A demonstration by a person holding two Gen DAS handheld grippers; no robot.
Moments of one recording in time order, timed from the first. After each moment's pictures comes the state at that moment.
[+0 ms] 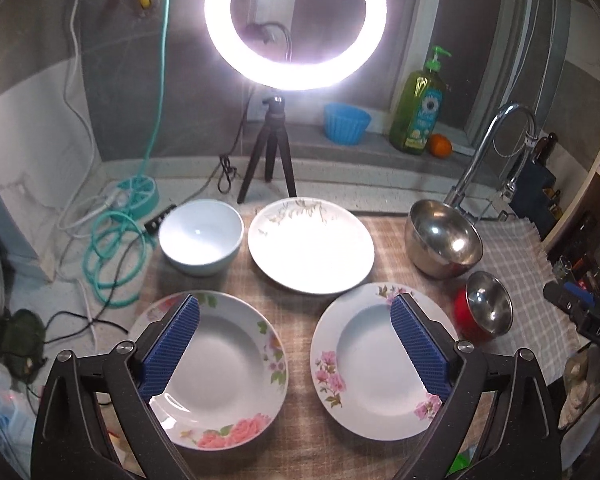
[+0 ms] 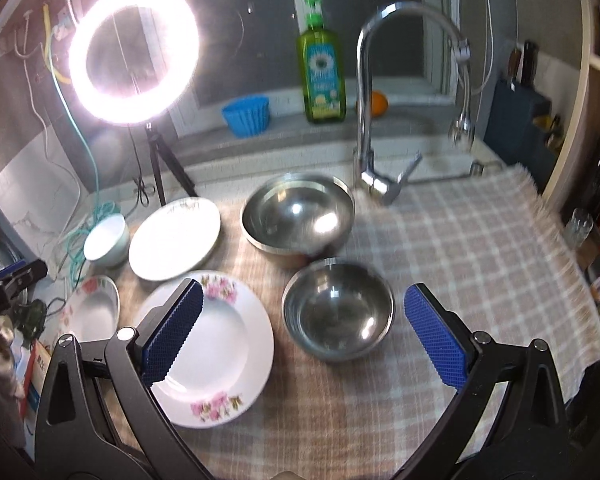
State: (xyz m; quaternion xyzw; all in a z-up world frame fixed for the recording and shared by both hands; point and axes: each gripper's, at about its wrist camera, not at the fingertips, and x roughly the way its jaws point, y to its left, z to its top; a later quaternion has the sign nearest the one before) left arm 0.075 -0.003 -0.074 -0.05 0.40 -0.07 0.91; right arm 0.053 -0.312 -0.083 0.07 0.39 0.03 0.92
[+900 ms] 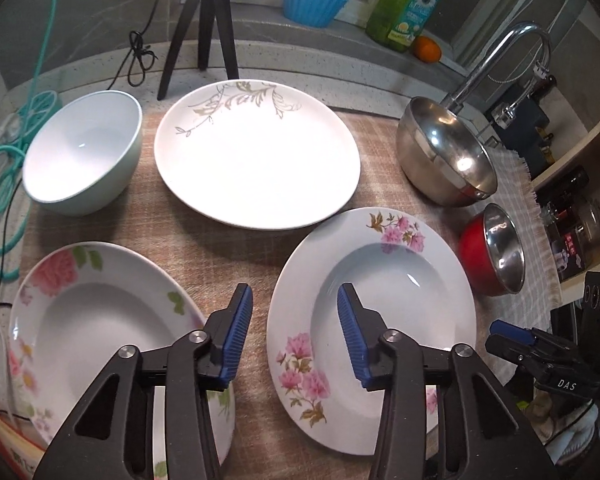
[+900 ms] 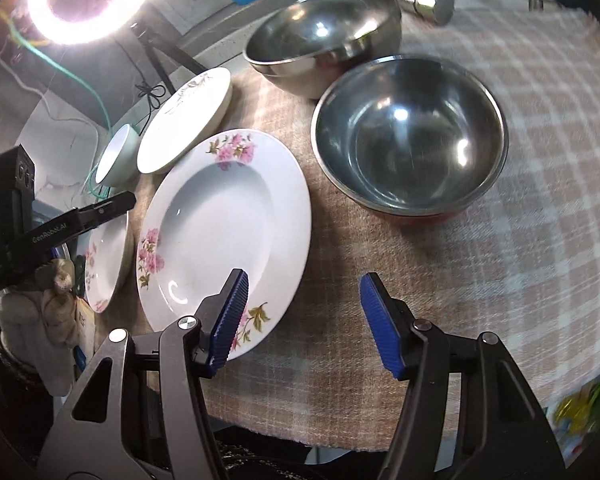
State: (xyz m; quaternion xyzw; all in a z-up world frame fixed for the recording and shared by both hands) left arm 0.144 -0.029 -0.167 -0.06 0.54 -0.17 0.82; right arm 0.061 -0.298 -0.204 0.20 0.55 0.12 0.80
